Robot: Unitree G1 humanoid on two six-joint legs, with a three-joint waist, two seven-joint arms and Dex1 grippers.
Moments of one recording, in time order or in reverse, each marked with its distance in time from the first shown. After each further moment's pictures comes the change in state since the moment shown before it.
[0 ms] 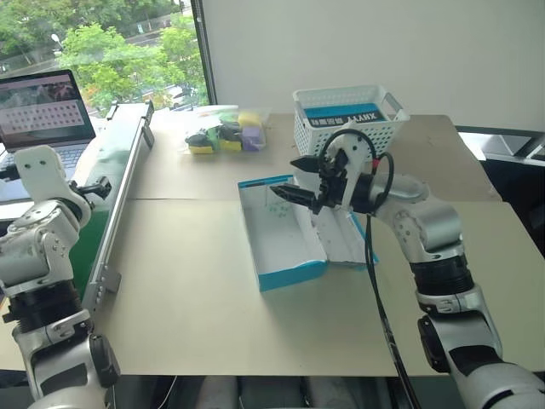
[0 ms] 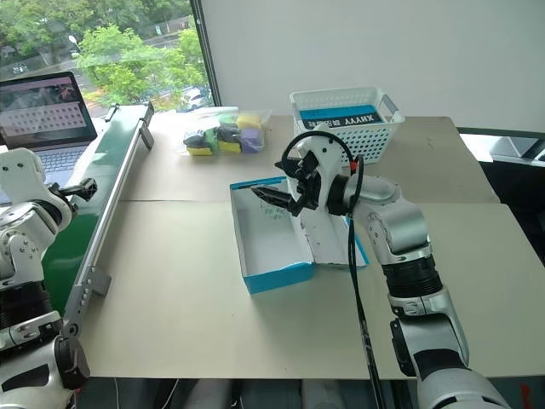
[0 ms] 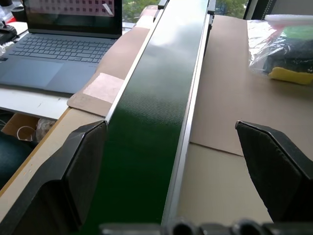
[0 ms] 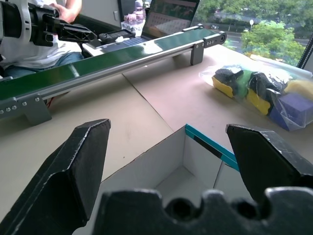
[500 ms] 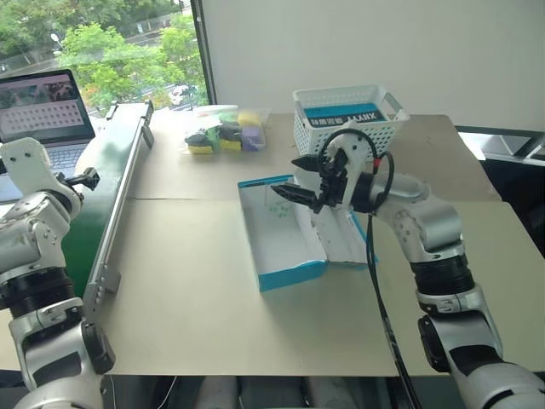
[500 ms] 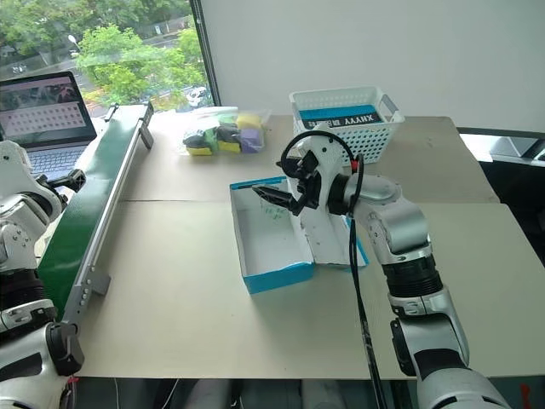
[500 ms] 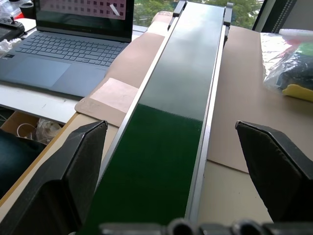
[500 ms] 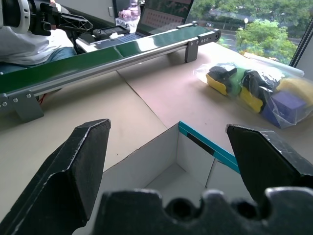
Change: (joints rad) left arm -0.060 0.041 -0.003 0.138 0.014 -0.141 -0.007; right arm -0.001 -0.009 0.000 -0.006 -0.016 0.000 -0.007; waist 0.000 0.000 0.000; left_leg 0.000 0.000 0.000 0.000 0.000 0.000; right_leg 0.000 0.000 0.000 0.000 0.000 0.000
